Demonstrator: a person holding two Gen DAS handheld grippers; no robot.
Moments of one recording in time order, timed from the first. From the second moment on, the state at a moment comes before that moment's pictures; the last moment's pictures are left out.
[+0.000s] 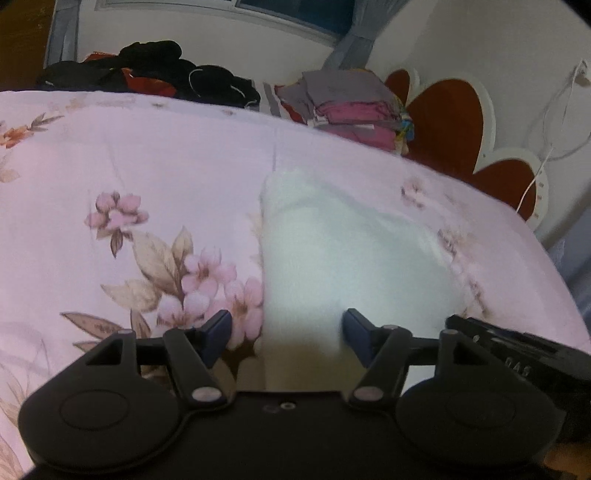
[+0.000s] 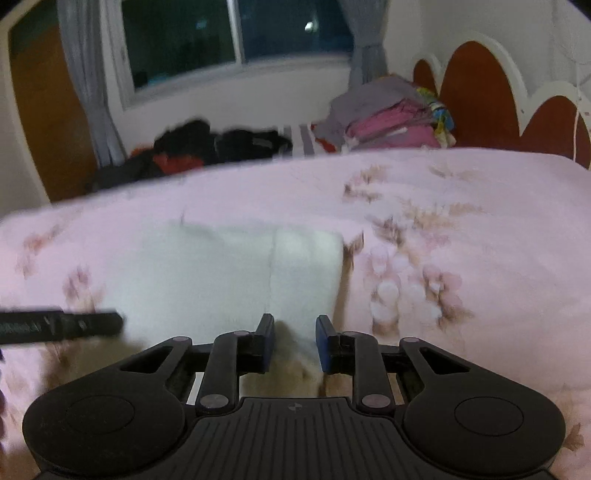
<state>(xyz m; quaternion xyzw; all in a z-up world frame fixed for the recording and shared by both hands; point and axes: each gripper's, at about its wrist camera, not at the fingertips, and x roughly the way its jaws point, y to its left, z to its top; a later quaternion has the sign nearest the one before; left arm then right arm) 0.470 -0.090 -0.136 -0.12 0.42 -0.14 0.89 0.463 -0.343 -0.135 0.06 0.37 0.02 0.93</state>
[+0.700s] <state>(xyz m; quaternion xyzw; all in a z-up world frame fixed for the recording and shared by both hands) 0.441 -0.105 -0.135 -0.07 0.44 -0.15 0.88 0.396 -0.342 -0.134 0.08 0.40 0.03 0.91</state>
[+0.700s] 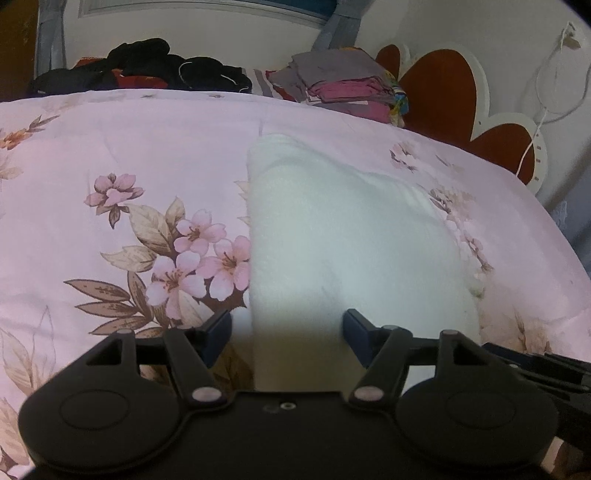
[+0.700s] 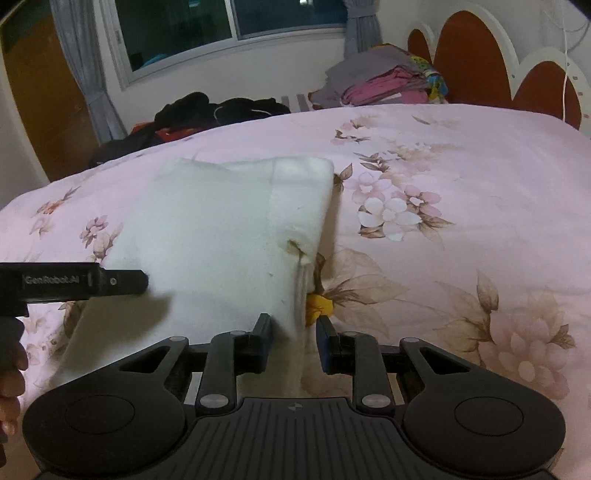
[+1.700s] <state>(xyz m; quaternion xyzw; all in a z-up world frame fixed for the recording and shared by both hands) 0.485 -0.100 -0.124 -0.11 0.44 -0.17 0.88 0.475 -0.380 -0.124 0.18 0.39 0.07 0.90</state>
